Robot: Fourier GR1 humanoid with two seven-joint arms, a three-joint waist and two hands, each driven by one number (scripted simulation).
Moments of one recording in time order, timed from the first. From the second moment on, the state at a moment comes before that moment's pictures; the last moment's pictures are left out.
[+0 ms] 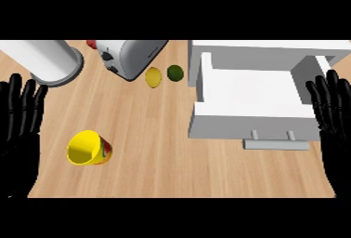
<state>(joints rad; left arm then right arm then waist) 0.01 0.07 0.02 -2.10 0.00 0.01 -0.03 -0.03 -0.13 0.03 -2.10 0.08 0.02 -0.04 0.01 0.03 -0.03</state>
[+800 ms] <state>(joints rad) 0.07 0.01 -0.03 -2.07 0.07 0.11 -0.01 -0.05 -0.07 0.03 -2.06 -0.08 0.06 0.09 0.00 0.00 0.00</state>
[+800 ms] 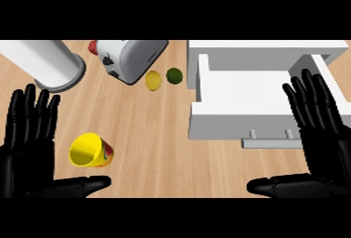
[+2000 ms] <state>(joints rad) 0.13 0.01 -0.02 -1.98 0.08 0.16 -0.05 -0.09 -0.07 -0.03 -2.04 -0.12 0.09 0.10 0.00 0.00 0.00</state>
